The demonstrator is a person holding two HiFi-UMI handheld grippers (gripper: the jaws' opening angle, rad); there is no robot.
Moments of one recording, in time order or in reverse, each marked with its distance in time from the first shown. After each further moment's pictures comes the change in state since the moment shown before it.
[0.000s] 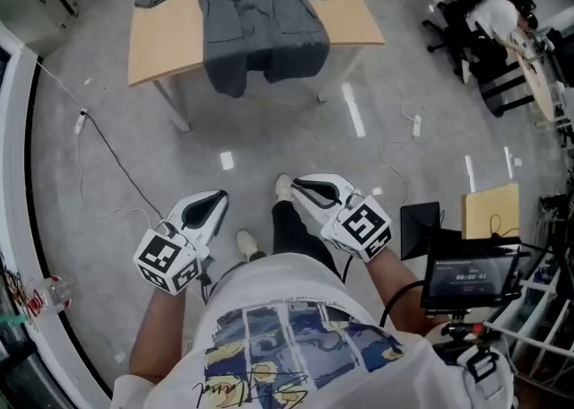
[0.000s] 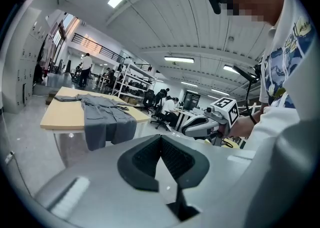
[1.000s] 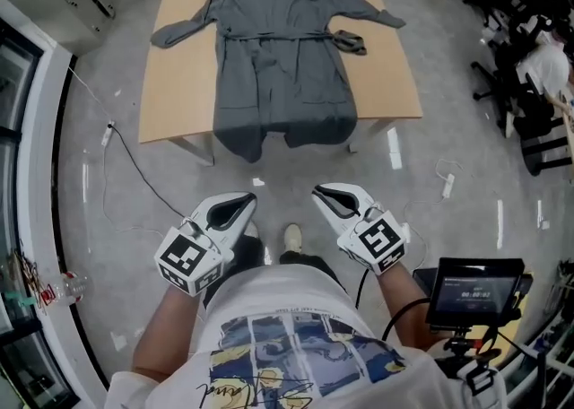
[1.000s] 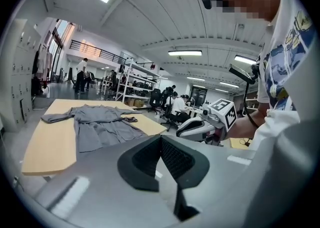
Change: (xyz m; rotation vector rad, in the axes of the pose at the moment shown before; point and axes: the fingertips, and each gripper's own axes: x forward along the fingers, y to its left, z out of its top) left arm 0.197 0.093 0.113 0.078 0.030 0.073; right arm 0.055 -0.240 0.041 -0.016 -0.068 0.046
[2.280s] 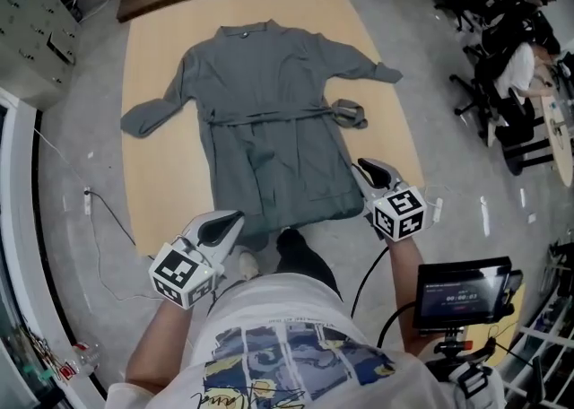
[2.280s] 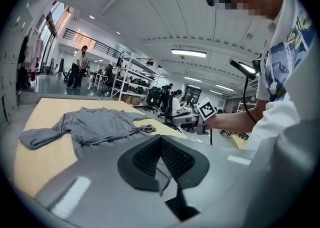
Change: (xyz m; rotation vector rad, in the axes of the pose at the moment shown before) left arm 0.111 0.236 0.070 -0.031 0.039 -0.118; right arm 0.108 -0.320 0.040 0.188 0.103 -0.431
